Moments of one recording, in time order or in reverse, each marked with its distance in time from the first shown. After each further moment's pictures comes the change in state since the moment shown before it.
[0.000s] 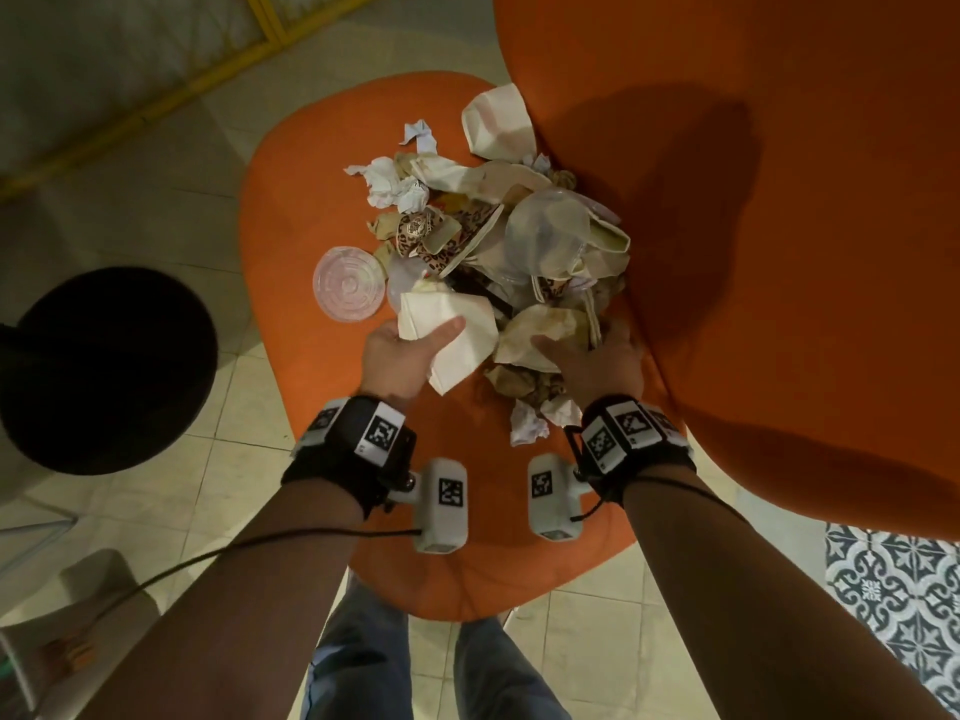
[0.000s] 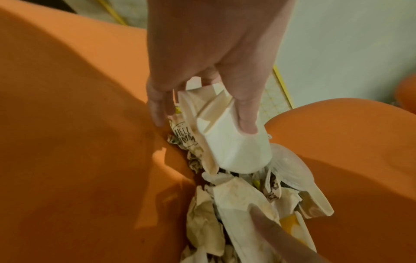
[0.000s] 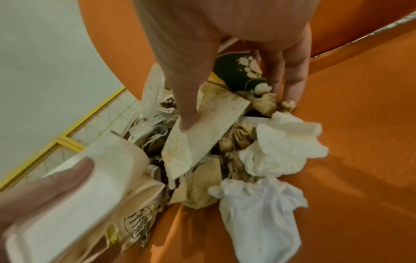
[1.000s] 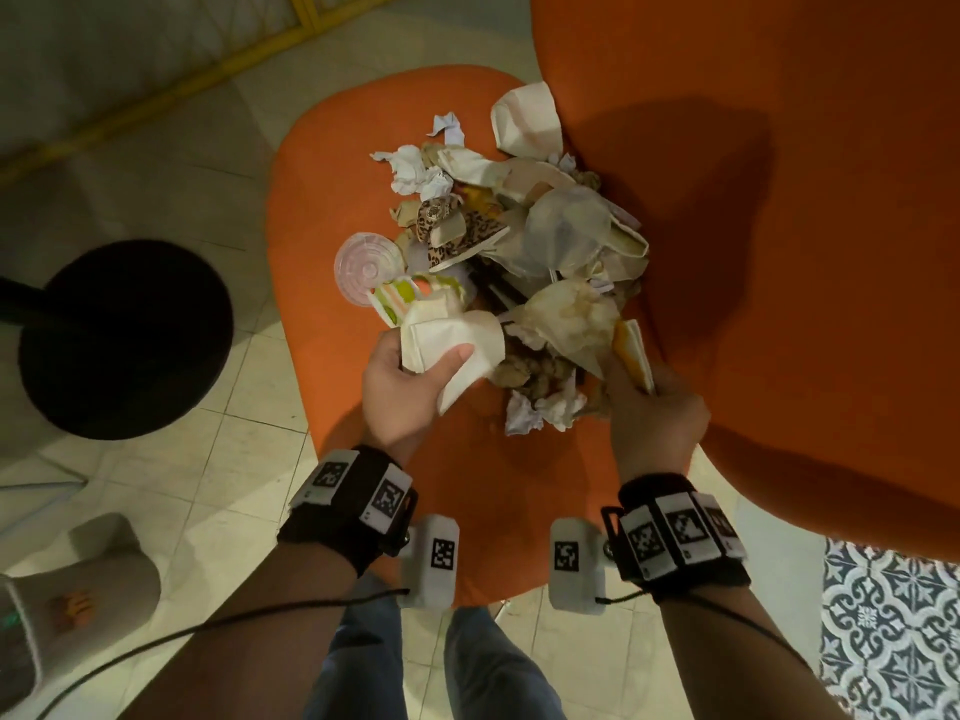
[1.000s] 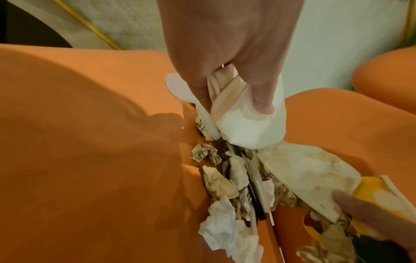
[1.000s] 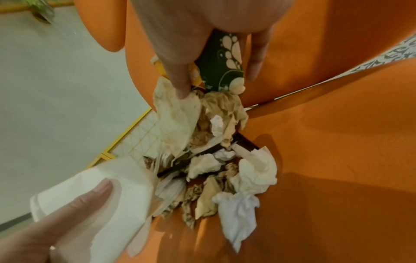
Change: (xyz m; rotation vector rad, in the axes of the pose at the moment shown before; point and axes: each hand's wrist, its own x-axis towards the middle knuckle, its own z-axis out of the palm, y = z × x) left_hand -0.045 -0.023 -0.007 -0.171 0.137 0.163; right_hand -0.059 0.025 -0.027 0.334 0.256 -0.280
